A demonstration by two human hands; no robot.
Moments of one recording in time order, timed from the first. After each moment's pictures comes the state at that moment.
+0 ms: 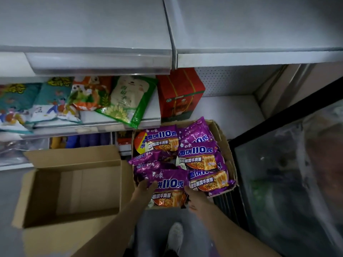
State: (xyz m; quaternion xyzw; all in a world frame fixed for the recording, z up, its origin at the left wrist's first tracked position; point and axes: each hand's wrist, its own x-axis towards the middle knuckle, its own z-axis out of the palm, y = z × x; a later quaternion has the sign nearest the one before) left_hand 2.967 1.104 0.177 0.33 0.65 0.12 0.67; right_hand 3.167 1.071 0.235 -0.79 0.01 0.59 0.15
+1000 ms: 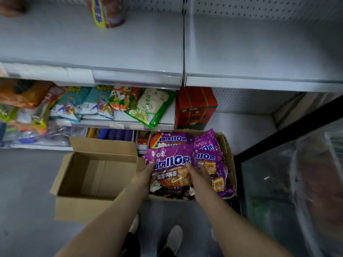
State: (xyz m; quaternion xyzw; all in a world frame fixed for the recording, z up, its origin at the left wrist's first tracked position) left_hand 2.984 1.101 0.296 0.06 0.66 0.32 0.68; right_hand 3.179 1.085 0.317 -0.72 -0.14 0.61 0.32
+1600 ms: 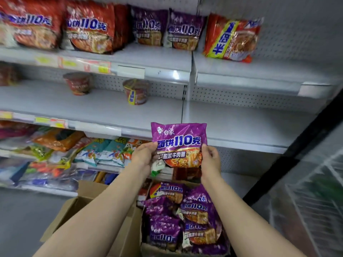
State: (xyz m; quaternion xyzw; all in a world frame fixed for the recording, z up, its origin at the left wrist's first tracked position) left_hand 2.989 1.157 0.549 0.20 0.56 0.54 0.60; right_hand 3.189 1.149 0.543 -0.62 -0.30 0.47 0.55
